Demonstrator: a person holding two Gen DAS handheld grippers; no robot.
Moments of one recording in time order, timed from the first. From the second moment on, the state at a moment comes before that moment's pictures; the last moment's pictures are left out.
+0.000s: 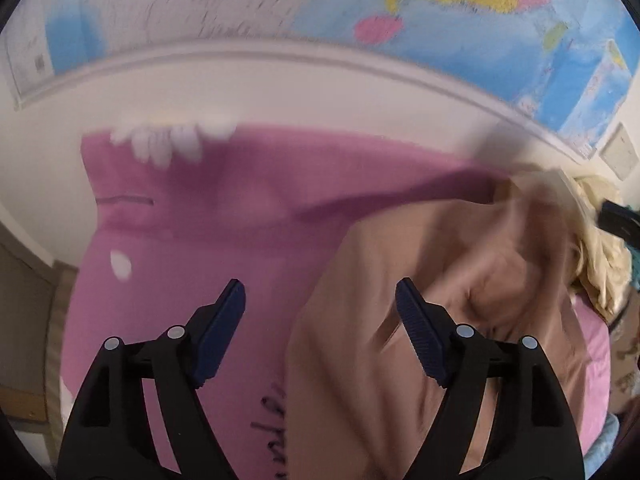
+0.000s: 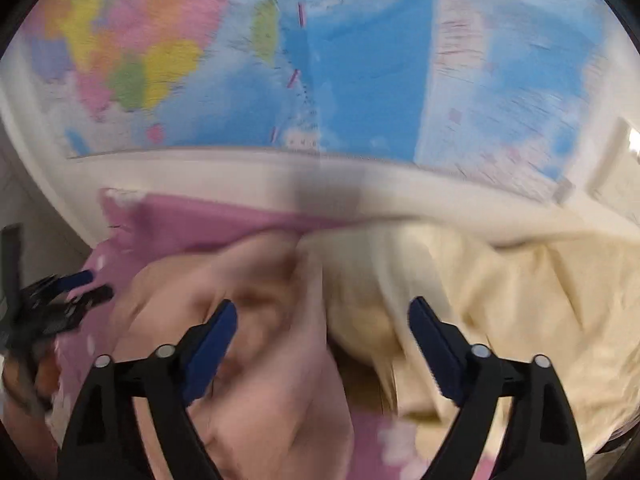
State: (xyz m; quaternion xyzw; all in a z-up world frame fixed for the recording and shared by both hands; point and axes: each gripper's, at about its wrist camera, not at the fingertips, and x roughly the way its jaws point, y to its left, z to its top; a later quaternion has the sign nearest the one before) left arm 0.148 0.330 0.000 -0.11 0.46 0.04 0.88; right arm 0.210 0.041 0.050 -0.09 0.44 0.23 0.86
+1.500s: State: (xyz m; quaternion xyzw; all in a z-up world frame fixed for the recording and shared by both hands) left arm 0.005 0.275 -0.068 -0.02 0.50 -0.02 0.87; right arm 0.074 -0.225 -0.010 -0.06 0.46 -0.02 0.88
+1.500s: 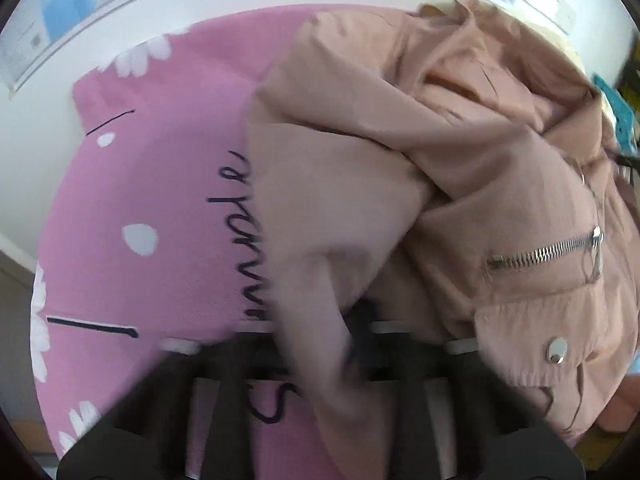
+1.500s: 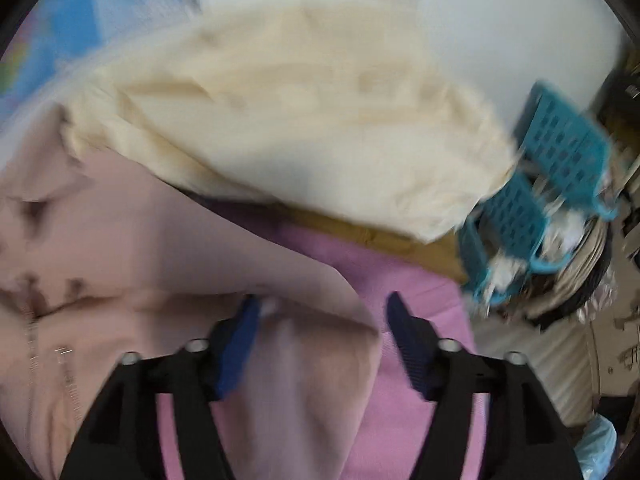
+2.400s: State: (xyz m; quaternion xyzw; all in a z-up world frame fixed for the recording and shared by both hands) left arm 0.005 0.323 0.090 0.00 0.35 0.06 0.94; right arm 0.132 0.024 0.026 -0.20 0.38 0.22 0.87
